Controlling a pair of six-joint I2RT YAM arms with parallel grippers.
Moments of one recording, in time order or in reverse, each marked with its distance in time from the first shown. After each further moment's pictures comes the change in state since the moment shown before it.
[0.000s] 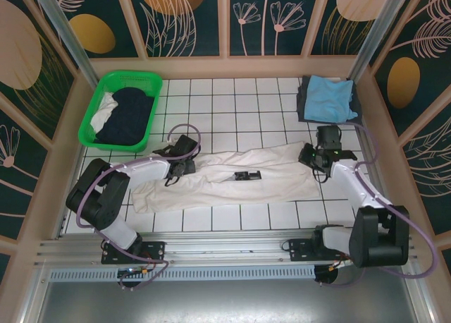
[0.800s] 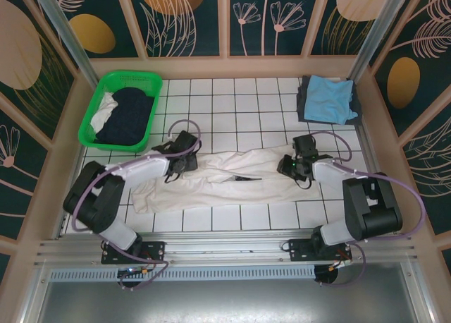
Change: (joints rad) left arm -0.005 0.015 0.121 -0.109 -0.018 0.000; right arm 0.126 0.229 -0.143 0.240 -0.076 0.066
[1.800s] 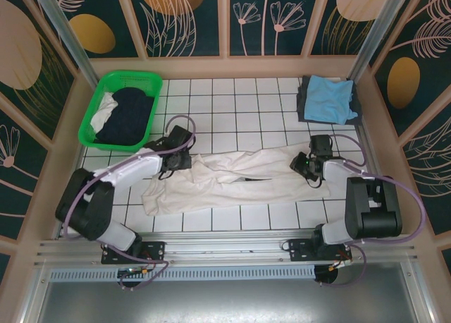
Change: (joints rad) left arm 0.041 -0.144 -0.041 -0.089 0.088 0.120; right arm -0.159 -0.003 -0.004 0.021 -0.027 0.008
